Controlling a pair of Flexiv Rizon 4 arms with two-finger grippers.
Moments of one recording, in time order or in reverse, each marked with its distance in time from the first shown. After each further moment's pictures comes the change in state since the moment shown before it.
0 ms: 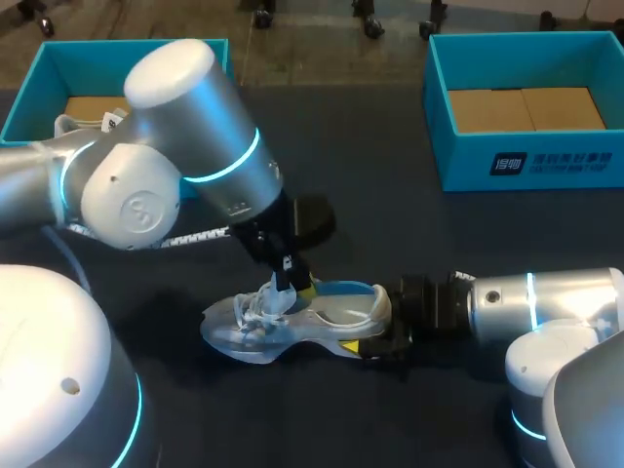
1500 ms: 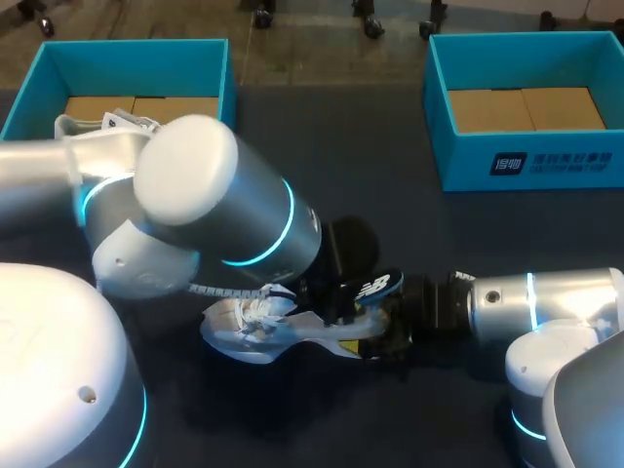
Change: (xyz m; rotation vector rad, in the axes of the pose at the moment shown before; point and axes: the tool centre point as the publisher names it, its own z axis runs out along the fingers) left arm 0.031 -0.059 -0.007 0.086 -0.333 0.004; right arm 0.000 0.000 0.000 0.000 0.000 0.000
